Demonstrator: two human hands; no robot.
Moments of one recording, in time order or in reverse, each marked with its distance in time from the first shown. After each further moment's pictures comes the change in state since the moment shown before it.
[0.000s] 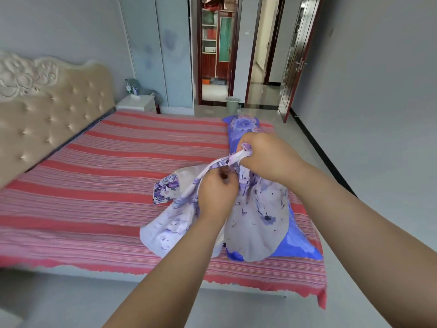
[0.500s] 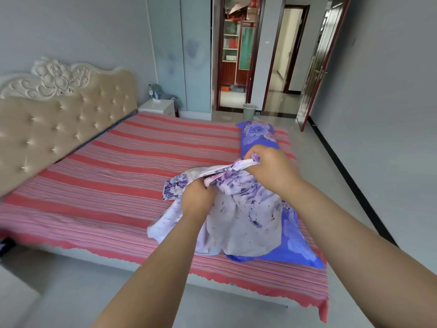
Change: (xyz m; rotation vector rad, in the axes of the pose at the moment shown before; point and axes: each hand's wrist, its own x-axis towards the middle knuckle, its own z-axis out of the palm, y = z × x) left_hand -0.025 -0.022 -0.009 0.264 -0.020 -0.166; right_hand -0.037 0.048 0.017 0.152 0.057 0.064
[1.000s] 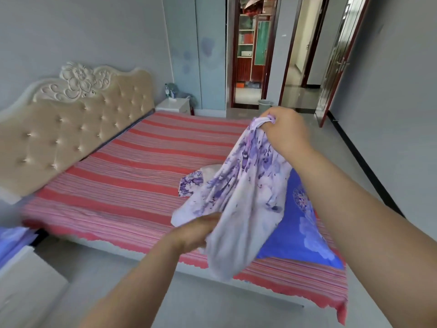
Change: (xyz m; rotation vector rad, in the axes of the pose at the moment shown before) left_hand -0.053 -0.042 -0.051 -0.334 -0.889 -0.164; right_hand 0.045 -0.017 -0.023 0.182 0.256 -0.008
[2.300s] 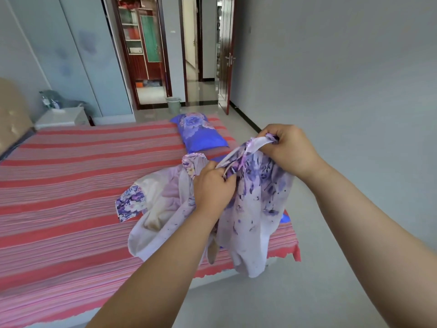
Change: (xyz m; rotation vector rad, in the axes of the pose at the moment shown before) left_hand 0.068 0.057 -0.009 0.533 0.563 0.723; right_hand -0.089 -0.043 -0.010 -0.139 0.111 0.199
